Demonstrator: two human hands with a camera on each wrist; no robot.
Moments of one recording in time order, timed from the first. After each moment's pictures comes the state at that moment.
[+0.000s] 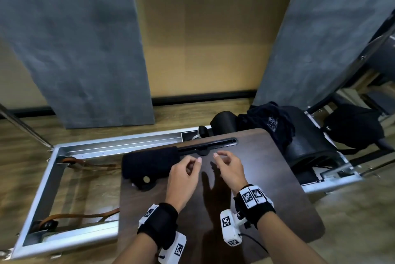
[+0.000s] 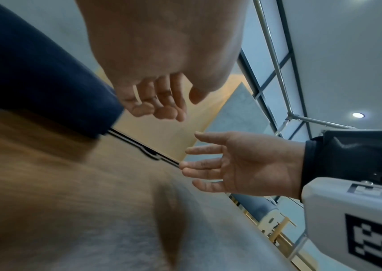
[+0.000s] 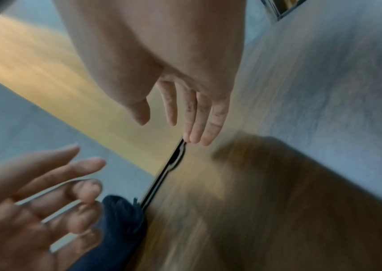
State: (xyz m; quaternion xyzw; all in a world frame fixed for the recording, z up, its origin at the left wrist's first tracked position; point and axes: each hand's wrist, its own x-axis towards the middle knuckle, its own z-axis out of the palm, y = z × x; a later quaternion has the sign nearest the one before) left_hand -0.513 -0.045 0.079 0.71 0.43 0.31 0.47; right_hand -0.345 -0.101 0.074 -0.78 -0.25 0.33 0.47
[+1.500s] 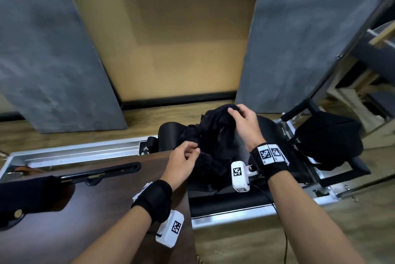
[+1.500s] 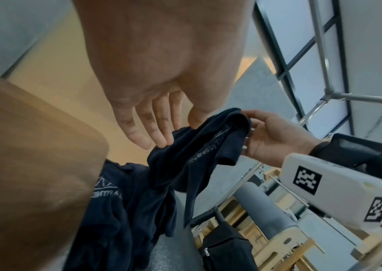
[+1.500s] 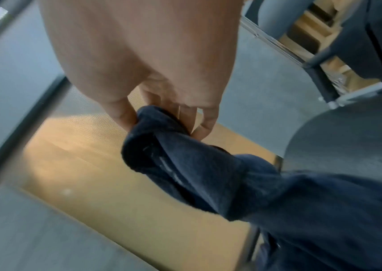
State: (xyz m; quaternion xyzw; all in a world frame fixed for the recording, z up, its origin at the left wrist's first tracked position) left_hand -0.112 -0.089 0.093 0.69 0.45 0.23 0.51; right_hand 0.122 -0.116 0.135 -0.66 -0.31 0.31 0.61
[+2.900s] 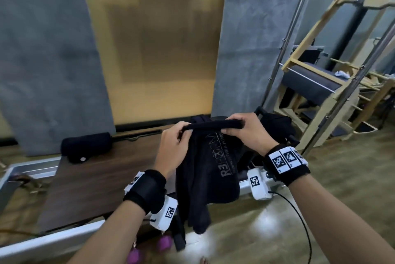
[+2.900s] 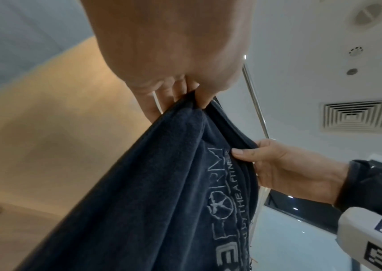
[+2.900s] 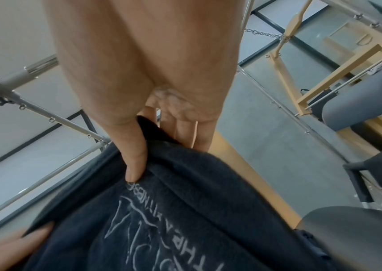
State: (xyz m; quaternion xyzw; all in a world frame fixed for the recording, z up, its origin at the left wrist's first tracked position) left_hand -0.380 -0.335 0.239 0.76 0.22 0.44 0.42; right_hand -0.165 -0.465 0.305 -0.70 -0.52 0.15 0.46
